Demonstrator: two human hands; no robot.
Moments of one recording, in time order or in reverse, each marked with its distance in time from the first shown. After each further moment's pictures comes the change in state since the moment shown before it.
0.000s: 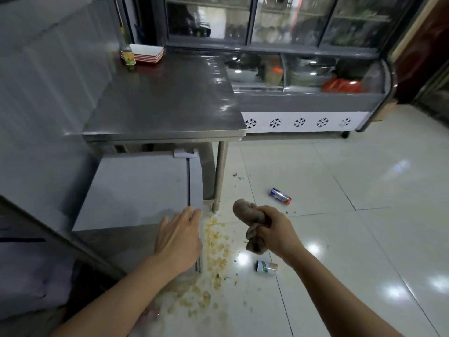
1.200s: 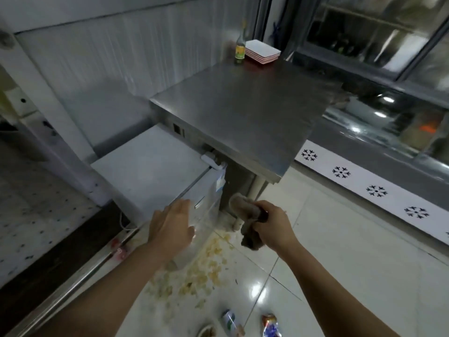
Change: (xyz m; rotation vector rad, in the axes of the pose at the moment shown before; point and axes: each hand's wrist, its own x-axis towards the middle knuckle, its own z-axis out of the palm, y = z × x) left_hand 0.158 0.119 0.014 -0.146 0.070 -0.829; right_hand 0.264 -0.021 -0.124 -0.354 -0.596 -0.388
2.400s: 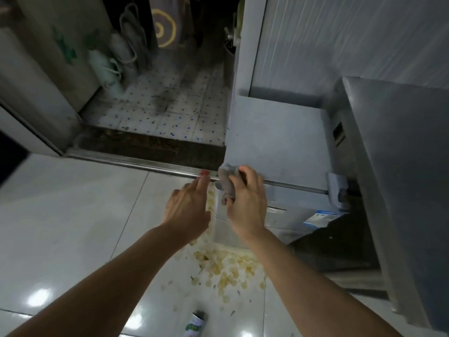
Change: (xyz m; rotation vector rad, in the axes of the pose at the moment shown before) left_hand 0.004 0.022 0.110 -0.208 0.398 -1.006; right_hand 0.139 0.012 0.184 -0.370 -0.342 -1.191
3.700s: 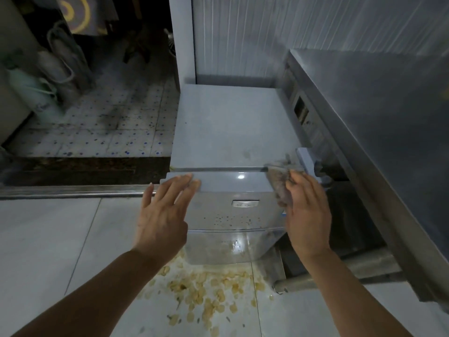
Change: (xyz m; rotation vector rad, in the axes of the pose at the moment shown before) left_hand 0.035 0.001 0.107 0.108 0.260 0.355; right_hand -0.055 0.170 -0.008 -0.285 0.299 0.083
